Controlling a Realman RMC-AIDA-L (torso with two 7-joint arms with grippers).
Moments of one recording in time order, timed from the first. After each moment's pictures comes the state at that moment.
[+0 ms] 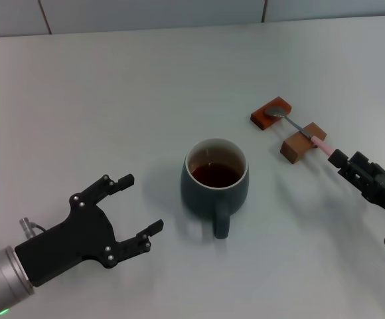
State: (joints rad) left arm -0.38 -2.07 0.32 0.05 2.09 1.57 -0.33; right arm 0.24 2.05 -1.13 0.01 -0.84 -1.41 1.04
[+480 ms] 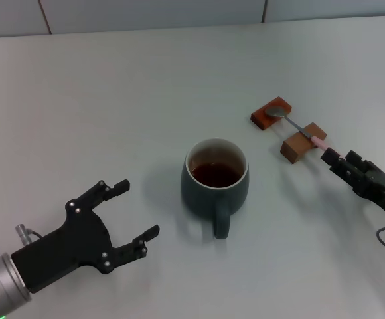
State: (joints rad) left arm -0.36 -2.07 0.32 0.05 2.09 1.57 -0.31; right arm 0.26 2.06 -1.13 -0.02 -0.84 -1.33 1.04
